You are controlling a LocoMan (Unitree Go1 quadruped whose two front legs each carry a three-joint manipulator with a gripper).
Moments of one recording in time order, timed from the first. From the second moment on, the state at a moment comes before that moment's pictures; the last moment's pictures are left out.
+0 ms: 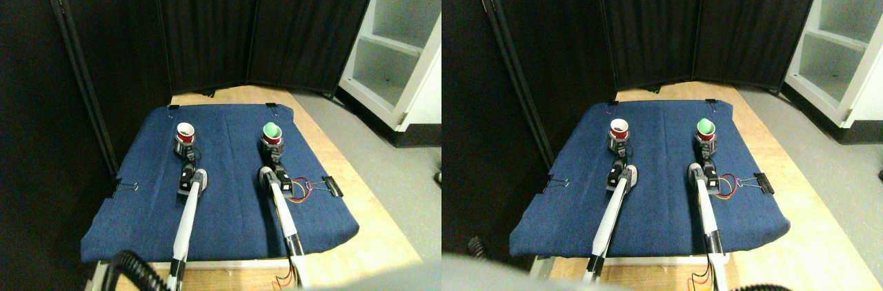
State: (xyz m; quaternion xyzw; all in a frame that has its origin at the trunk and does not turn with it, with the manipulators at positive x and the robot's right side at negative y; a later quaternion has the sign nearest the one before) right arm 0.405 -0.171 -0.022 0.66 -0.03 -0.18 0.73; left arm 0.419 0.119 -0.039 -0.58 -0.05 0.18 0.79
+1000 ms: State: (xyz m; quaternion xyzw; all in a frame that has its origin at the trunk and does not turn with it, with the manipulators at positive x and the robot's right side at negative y) right arm 0.413 -0.153 0.052 0.60 0.00 -0.11 0.79; left arm 0.419 0.095 0.029 -0.57 0.04 0.11 0.81
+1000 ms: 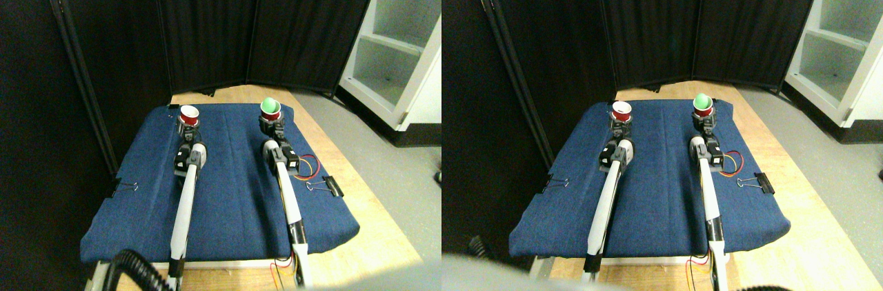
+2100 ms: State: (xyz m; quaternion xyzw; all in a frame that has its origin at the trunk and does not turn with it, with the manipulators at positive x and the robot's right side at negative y) right arm 0.437 -0.114 0.128 0.56 0.02 -0.02 0.83; left arm 0.440 0.047 0.069 -0.58 0.09 0.07 0.80
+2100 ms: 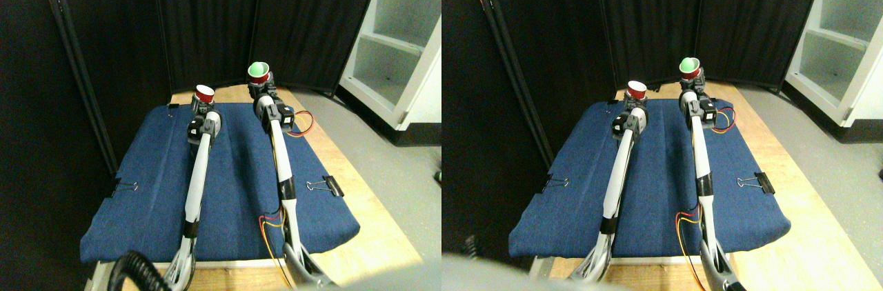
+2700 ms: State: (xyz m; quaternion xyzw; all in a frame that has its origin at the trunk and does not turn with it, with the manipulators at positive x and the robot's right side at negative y) right arm 0.450 -0.101 0.138 0.48 0.04 0.01 0.88; left arm 0.431 0.023 0.068 -0.59 0.14 0.07 0.79
